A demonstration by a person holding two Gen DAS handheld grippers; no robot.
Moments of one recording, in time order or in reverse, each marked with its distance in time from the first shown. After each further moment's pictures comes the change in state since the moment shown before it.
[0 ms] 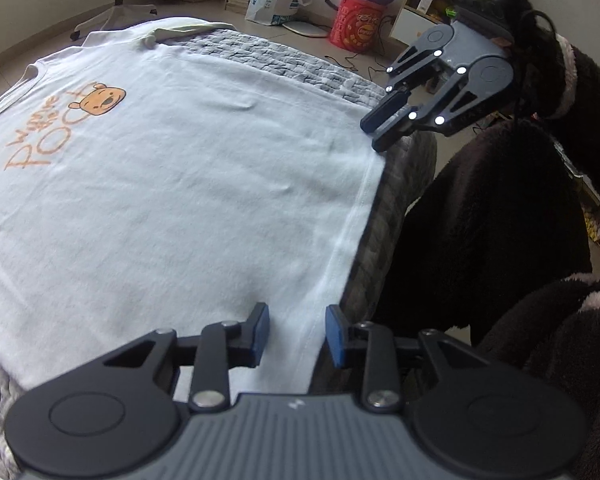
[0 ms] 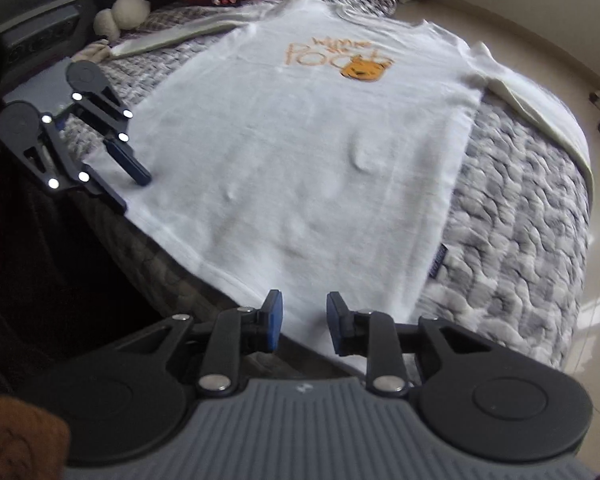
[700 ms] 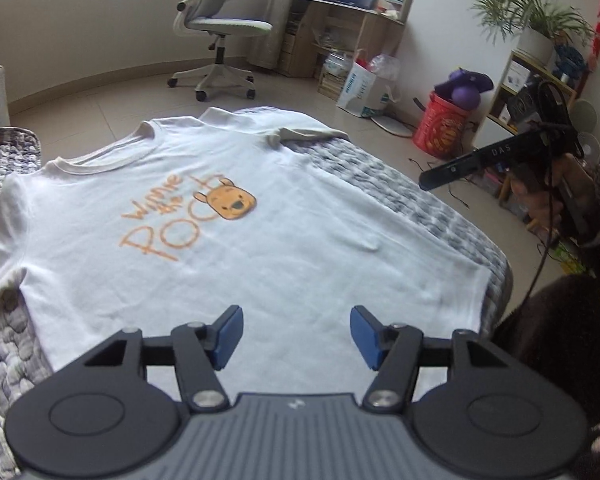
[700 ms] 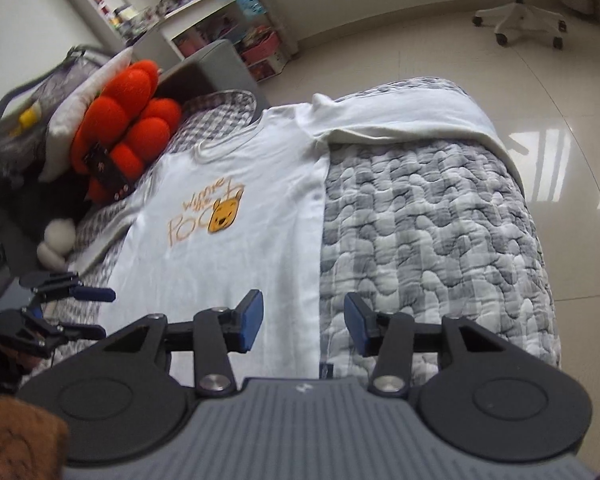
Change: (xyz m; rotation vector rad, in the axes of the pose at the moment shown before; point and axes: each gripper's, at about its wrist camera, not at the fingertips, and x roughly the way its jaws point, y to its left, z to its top) left arm -0.027 0.067 0.053 -0.217 -0.277 0.205; right arm -0.021 -0.121 0.028 0.645 -0.342 0.075
